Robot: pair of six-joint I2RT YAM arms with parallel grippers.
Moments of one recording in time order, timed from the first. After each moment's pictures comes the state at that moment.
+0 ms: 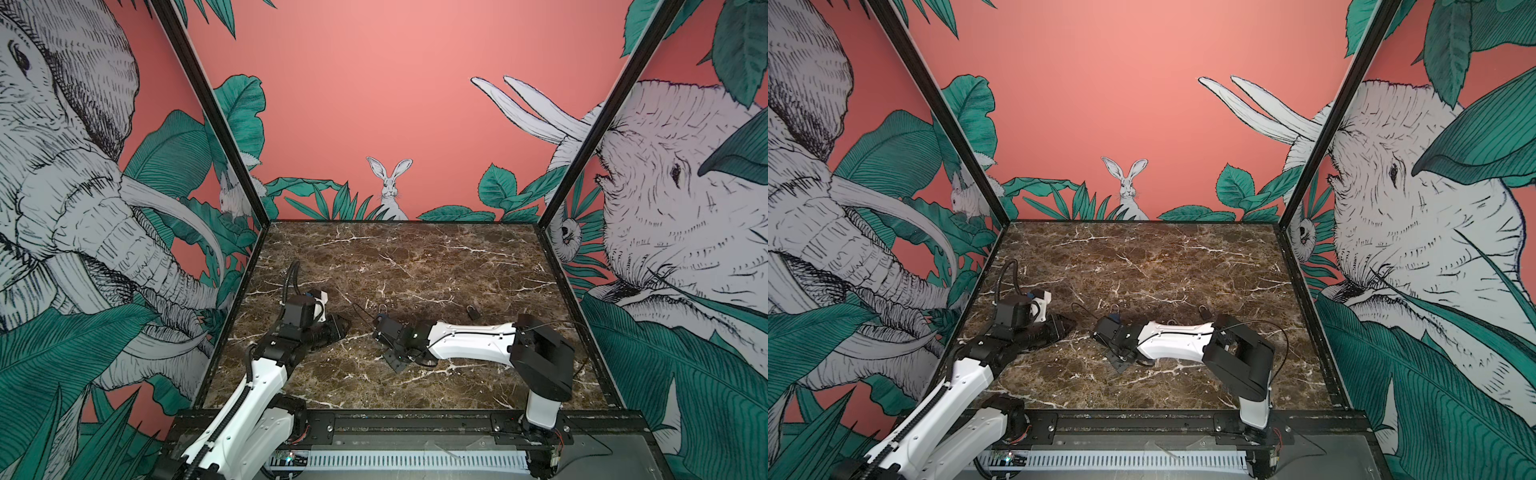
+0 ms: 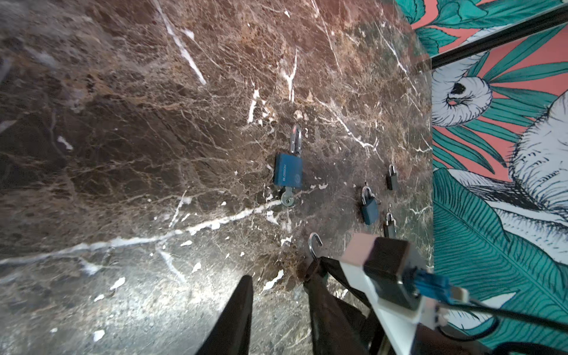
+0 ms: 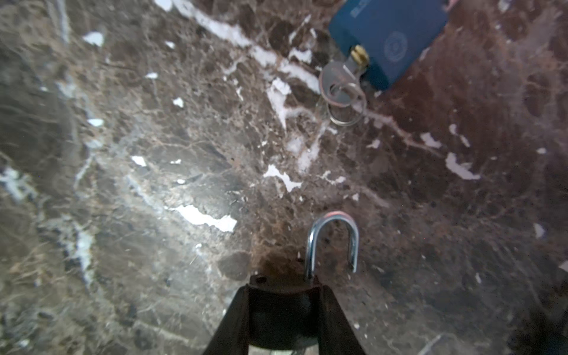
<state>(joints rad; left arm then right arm) -0.27 0.83 0.52 -0.48 0.43 -0.65 1.16 1.81 1.17 -0.57 0.14 0.34</state>
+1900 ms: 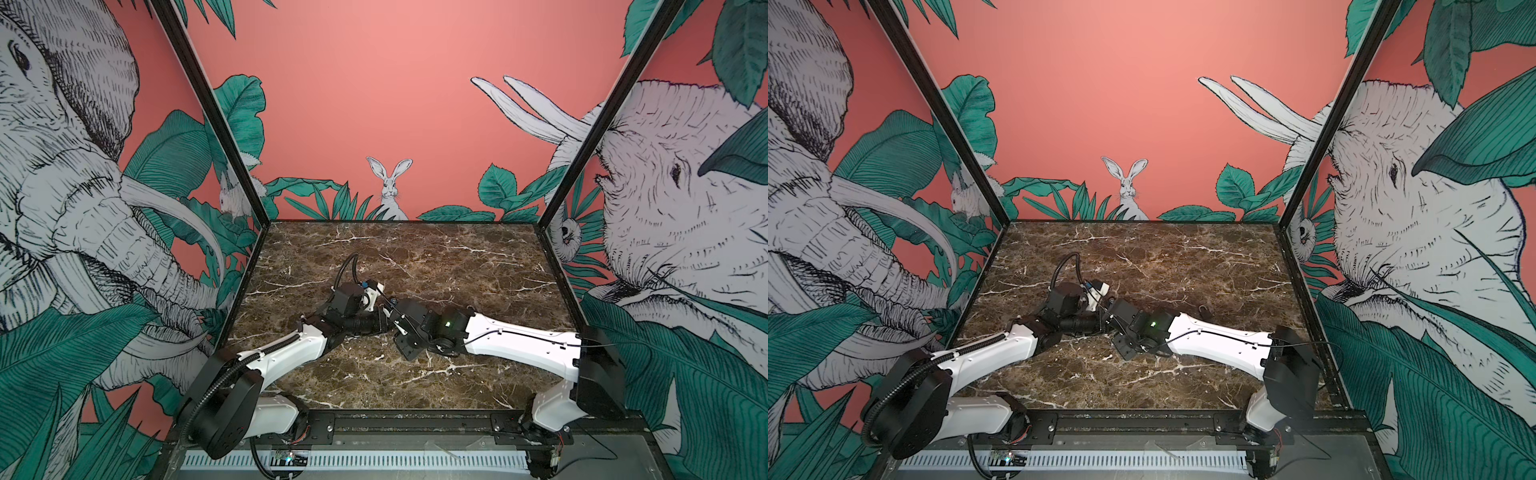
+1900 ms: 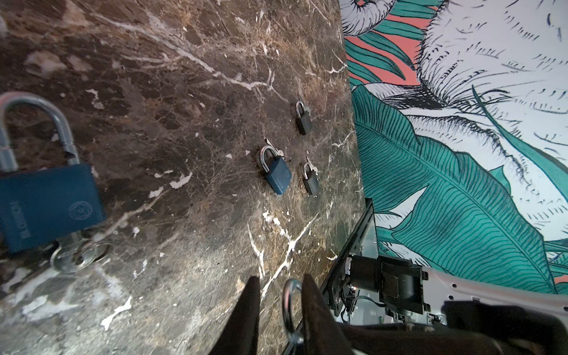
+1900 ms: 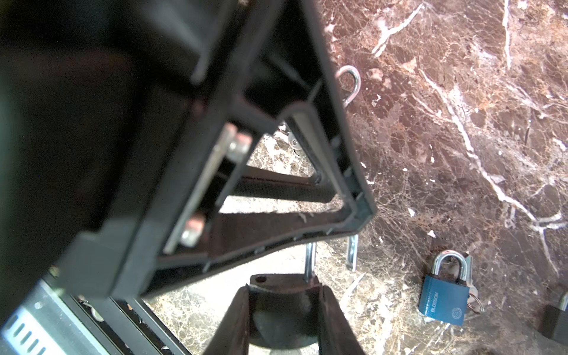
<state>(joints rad) -0.62 1.29 0.60 0.07 0.60 -0.78 1.12 1.56 1.19 -0.68 0.12 0.31</state>
